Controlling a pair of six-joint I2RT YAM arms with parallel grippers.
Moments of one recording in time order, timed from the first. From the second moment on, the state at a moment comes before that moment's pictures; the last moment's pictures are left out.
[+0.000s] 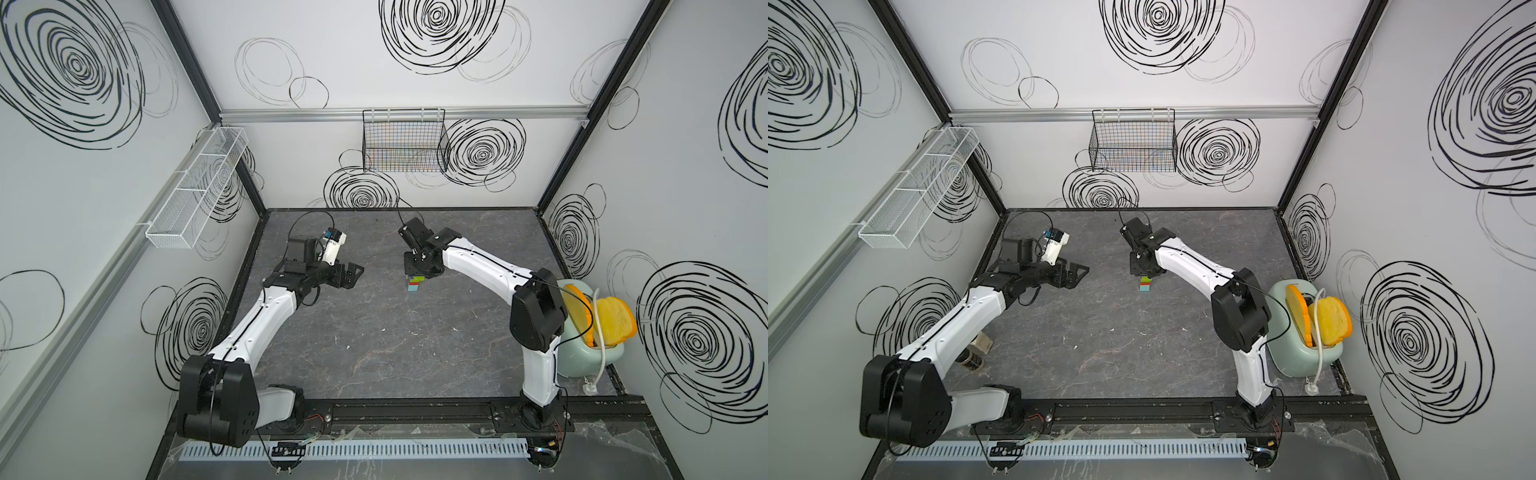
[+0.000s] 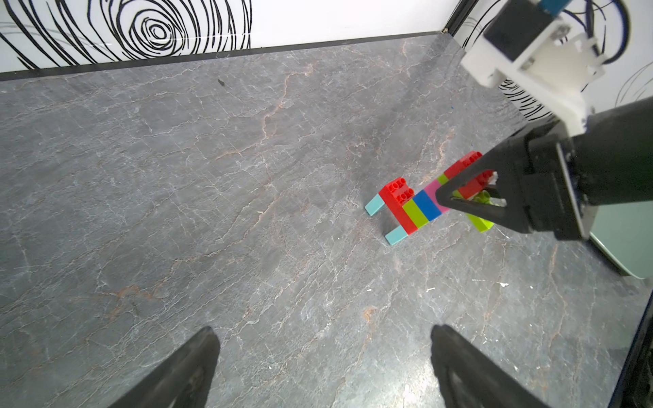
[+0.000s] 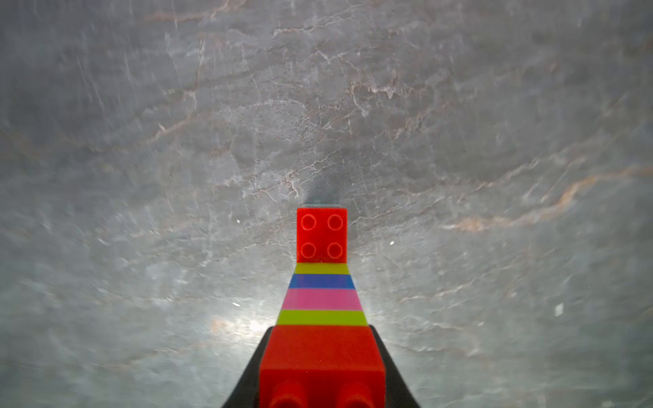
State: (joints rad) left arm -0.10 1.30 0.91 -0.32 0.48 0.04; right arm 0.71 1.97 1.70 -0.89 0.15 0.62
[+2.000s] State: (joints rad) left arm -0.06 1.39 0.37 0.72 0.25 0.12; right arm 0.10 1.22 0.32 0.43 0.22 0.09
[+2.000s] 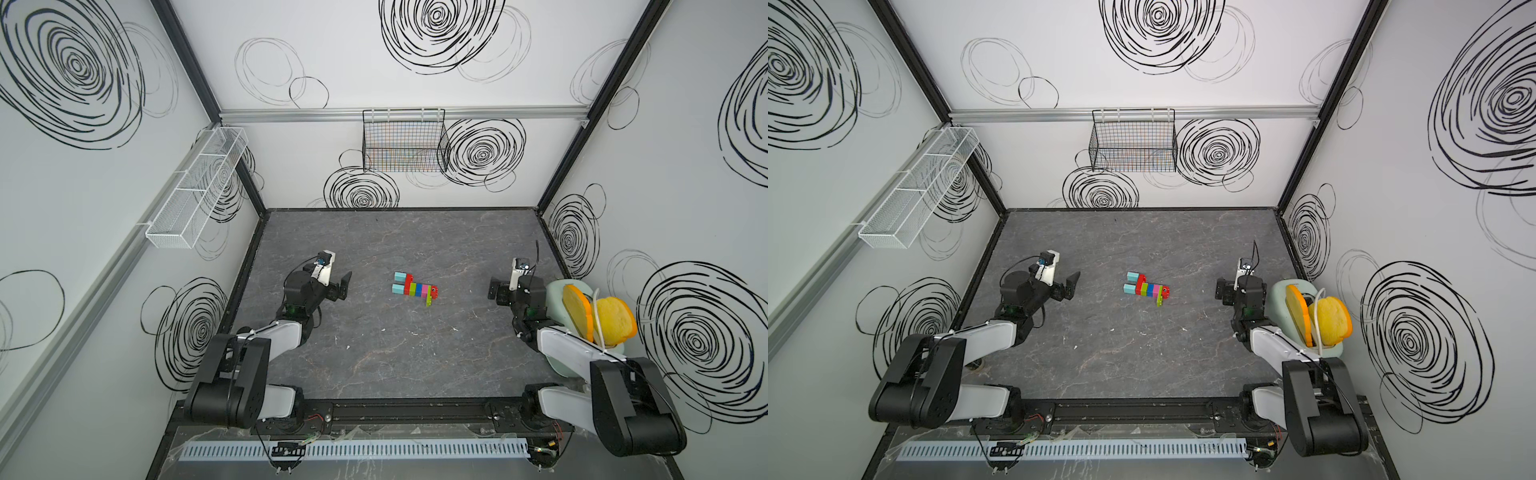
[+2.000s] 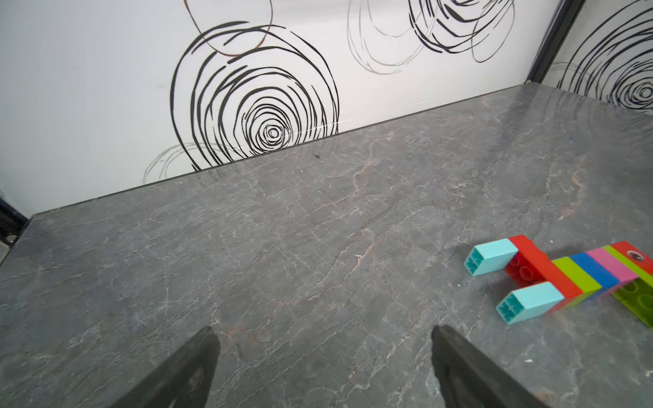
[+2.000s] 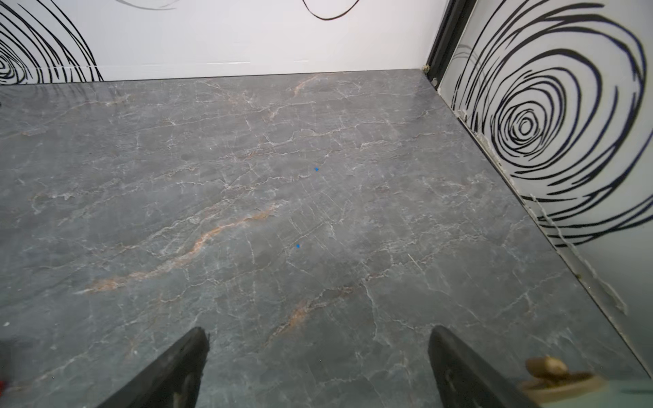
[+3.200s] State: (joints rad) left arm 0.00 1.43 0.33 0.87 0.13 0.00; right arm 0.01 1.51 0.21 1.11 0.06 0.03
